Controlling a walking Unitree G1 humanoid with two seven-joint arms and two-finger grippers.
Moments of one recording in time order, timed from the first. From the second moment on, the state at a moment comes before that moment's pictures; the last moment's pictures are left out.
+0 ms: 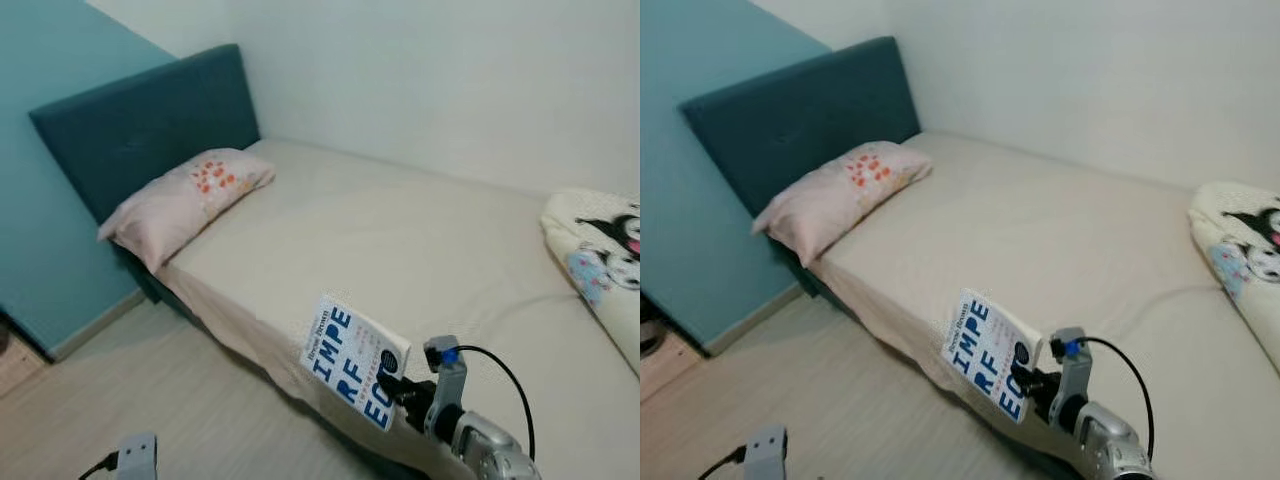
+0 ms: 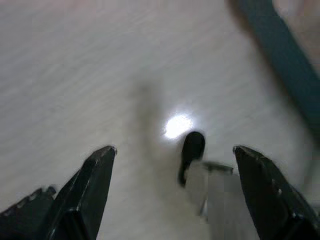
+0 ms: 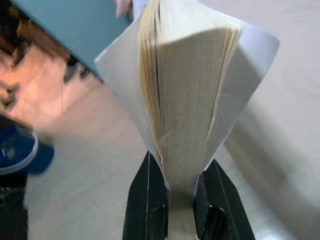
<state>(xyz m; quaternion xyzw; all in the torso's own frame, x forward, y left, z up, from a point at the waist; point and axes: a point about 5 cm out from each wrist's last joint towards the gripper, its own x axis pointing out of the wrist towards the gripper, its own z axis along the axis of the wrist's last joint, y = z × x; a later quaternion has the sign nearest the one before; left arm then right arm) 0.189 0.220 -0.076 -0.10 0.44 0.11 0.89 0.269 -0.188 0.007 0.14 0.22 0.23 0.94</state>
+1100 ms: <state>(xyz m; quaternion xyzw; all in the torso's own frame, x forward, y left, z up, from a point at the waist) 0.196 0.212 -0.074 -0.10 0.43 0.08 0.89 0.278 -0.188 0.009 0.07 0.22 0.21 0.95</state>
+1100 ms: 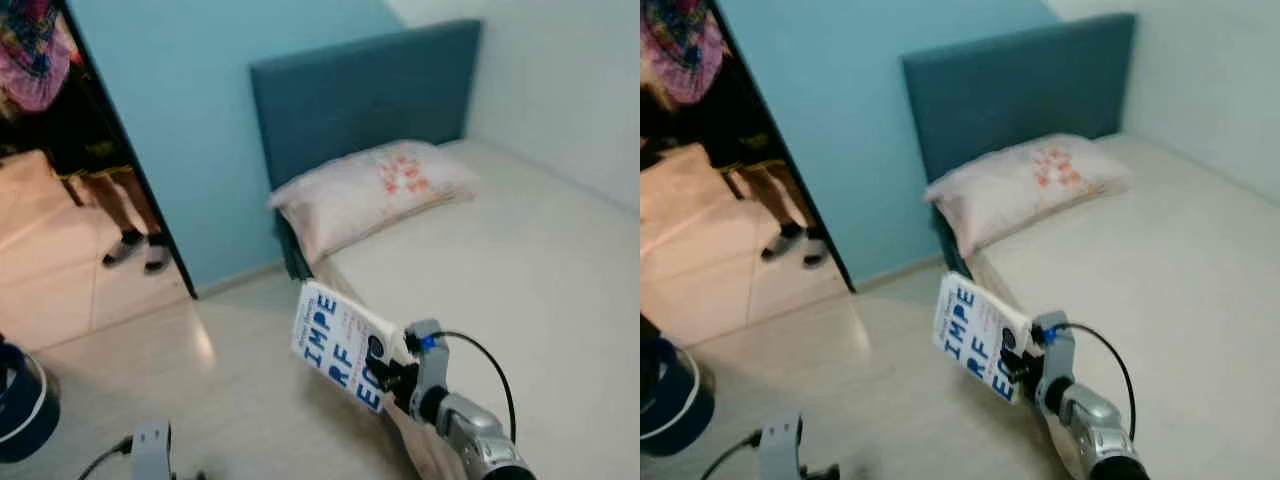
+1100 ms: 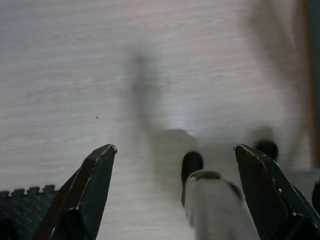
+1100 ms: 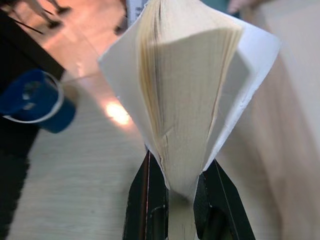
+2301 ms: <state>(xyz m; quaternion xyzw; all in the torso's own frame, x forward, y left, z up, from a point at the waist) 0.203 0.203 -0.071 -0.12 0.42 0.07 0.89 0.287 -0.224 0.015 0.12 0.21 0.09 0.97</state>
